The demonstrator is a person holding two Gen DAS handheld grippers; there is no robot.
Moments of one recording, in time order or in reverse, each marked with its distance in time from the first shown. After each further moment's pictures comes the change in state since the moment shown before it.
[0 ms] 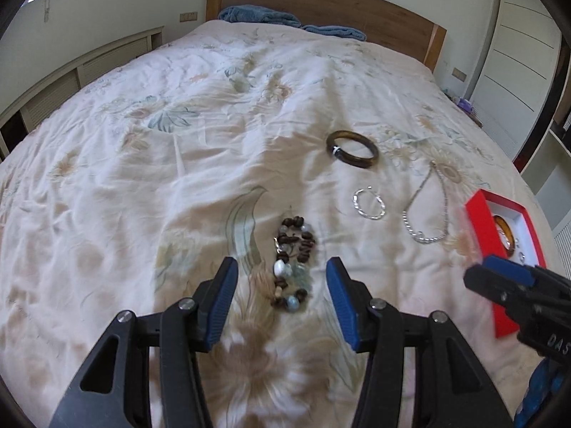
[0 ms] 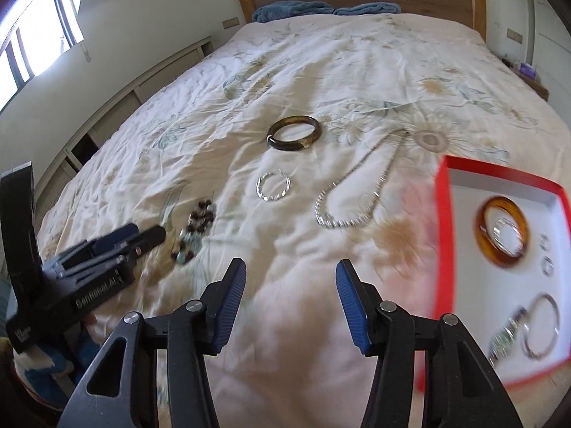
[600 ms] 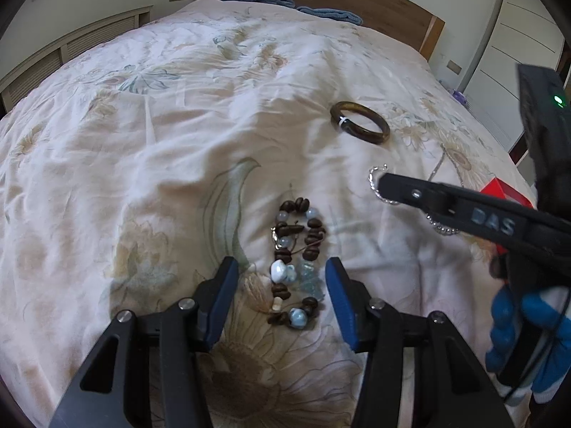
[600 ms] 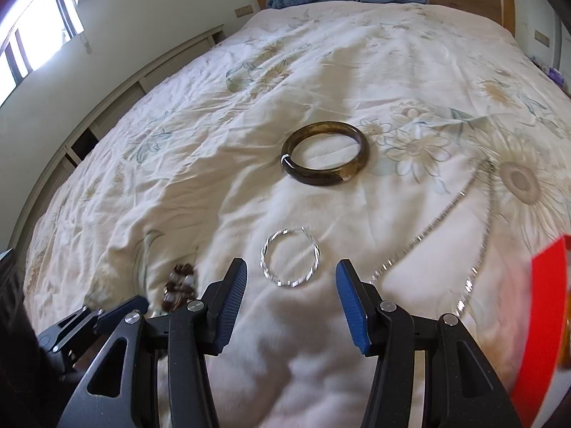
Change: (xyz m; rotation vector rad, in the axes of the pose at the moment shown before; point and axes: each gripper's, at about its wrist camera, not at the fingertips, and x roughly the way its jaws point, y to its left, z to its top) left arm 0.050 0.011 -0.008 -0.016 0.064 -0.075; right arm 0.109 0.013 0.063 -0.042 0.038 0.052
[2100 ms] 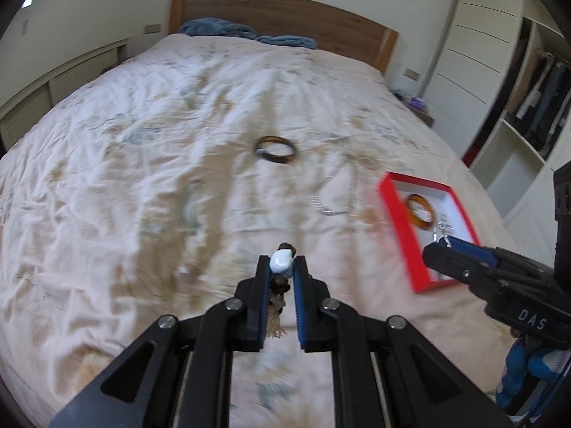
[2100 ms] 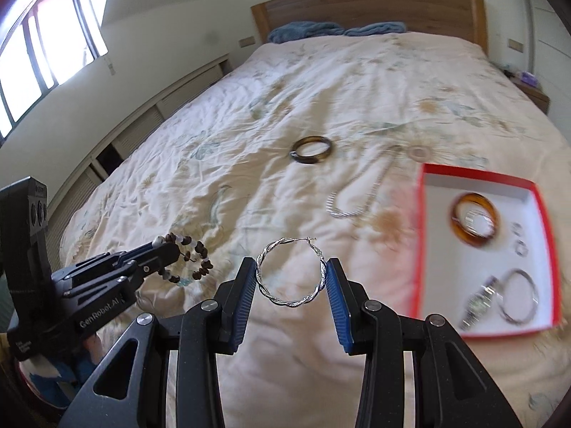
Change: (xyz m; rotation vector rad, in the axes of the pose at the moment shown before) left arm -0.148 -0.074 -0.034 0.095 -0.085 -0.099; right arm -0.201 0.005 -0.107 0.037 -0.118 -0.008
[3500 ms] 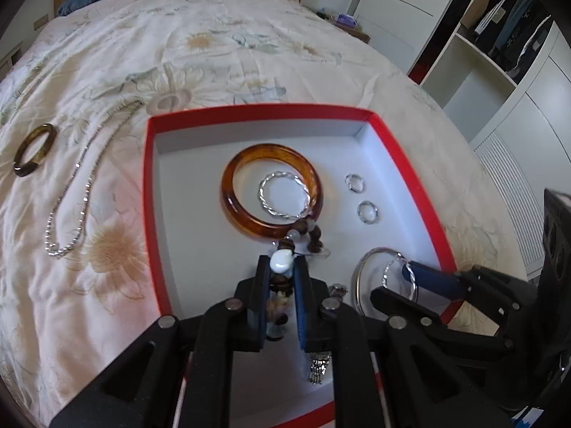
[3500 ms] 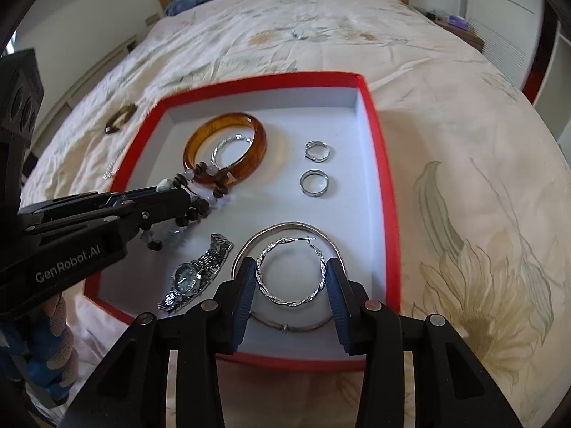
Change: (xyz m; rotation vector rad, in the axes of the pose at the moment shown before) left arm 0.210 -0.227 0.023 0.196 0.287 -0.182; right arm 0.034 -0.237 -0.030 0.123 0.177 -0.243
